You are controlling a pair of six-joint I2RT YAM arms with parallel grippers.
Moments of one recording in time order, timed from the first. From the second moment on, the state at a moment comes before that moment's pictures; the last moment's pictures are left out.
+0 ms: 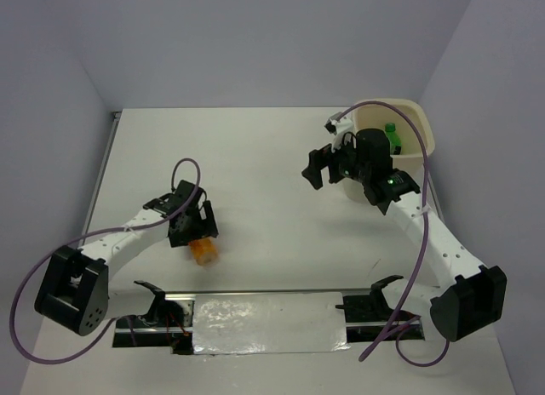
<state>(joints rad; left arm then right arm) -0.35 1.24 0.68 -0.63 -0.08 -0.69 0.35 1.15 1.03 -0.32 -0.32 -0.04</state>
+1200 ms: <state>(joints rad) -0.61 1.22 1.07 -0.27 -0.10 -0.83 0.73 1.26 0.91 0.11 -0.31 0.16</state>
